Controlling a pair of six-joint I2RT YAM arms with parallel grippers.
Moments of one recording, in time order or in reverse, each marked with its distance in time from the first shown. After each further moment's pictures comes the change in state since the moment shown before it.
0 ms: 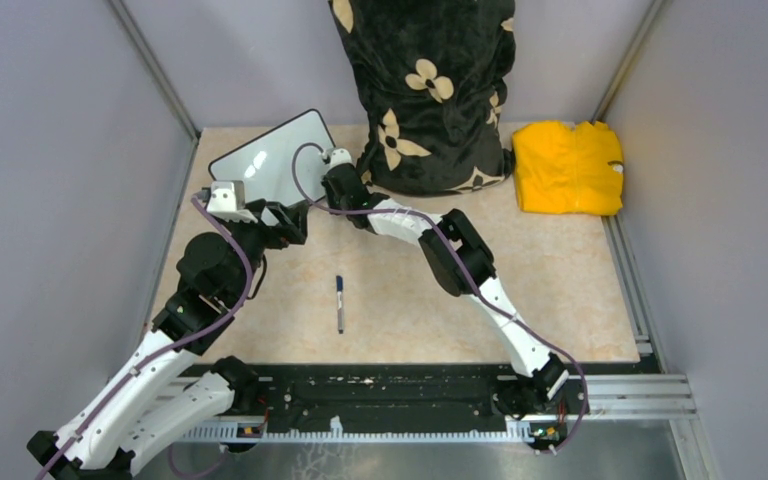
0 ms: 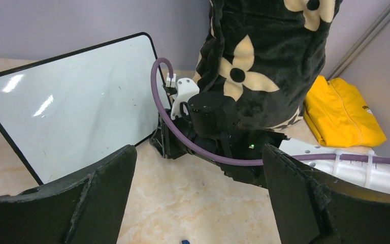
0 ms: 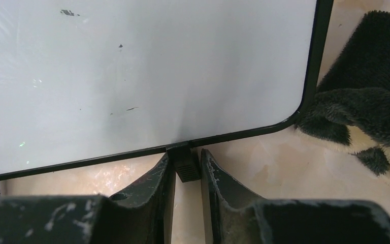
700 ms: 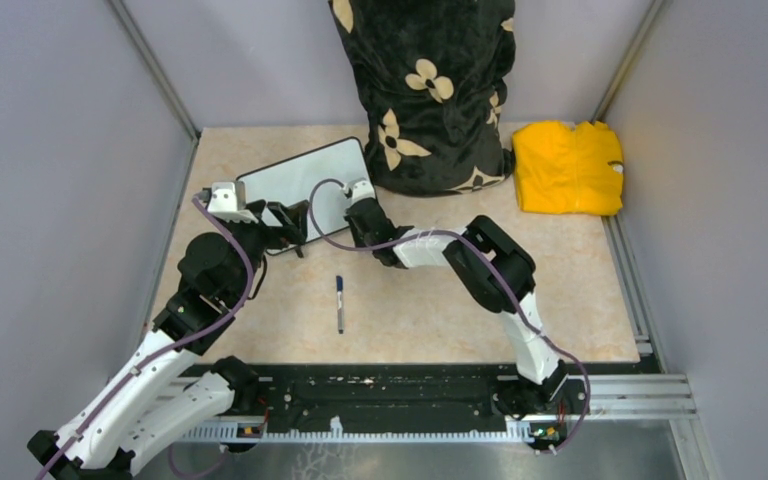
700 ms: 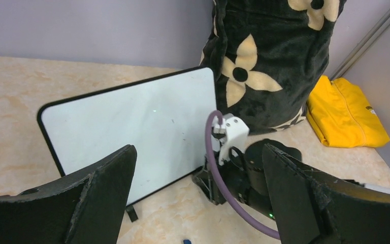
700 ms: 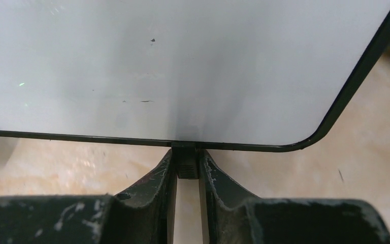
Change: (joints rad) left arm 0.000 0.001 -0.005 0.000 -0.008 0.000; right arm 0.058 -0.380 -0.666 0.217 0.100 -0.026
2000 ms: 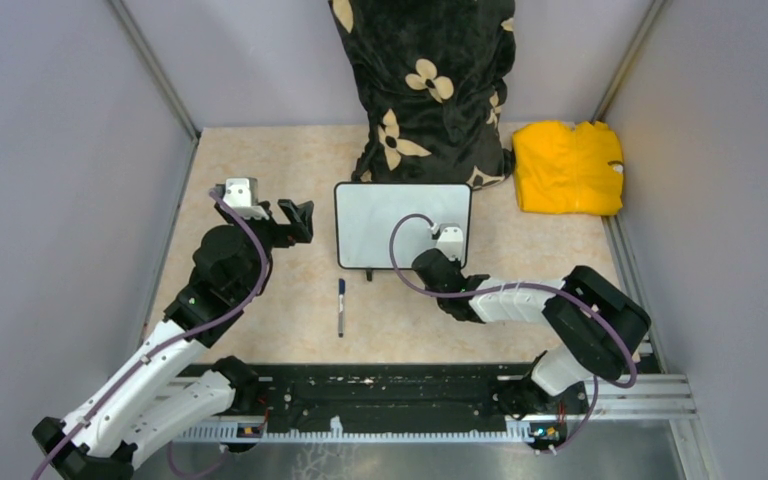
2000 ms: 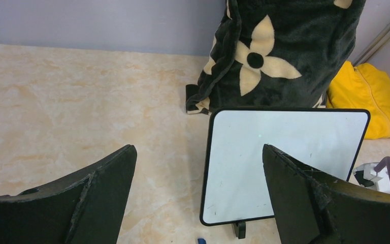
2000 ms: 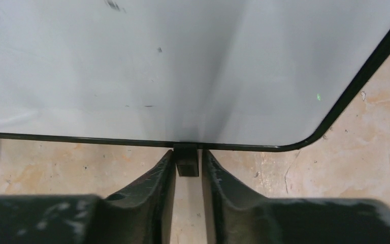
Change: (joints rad) left arm 0.000 0.064 -0.007 0.003 -0.028 0.015; right arm 0.016 -0.678 -0.777 -0.149 0.303 0.372
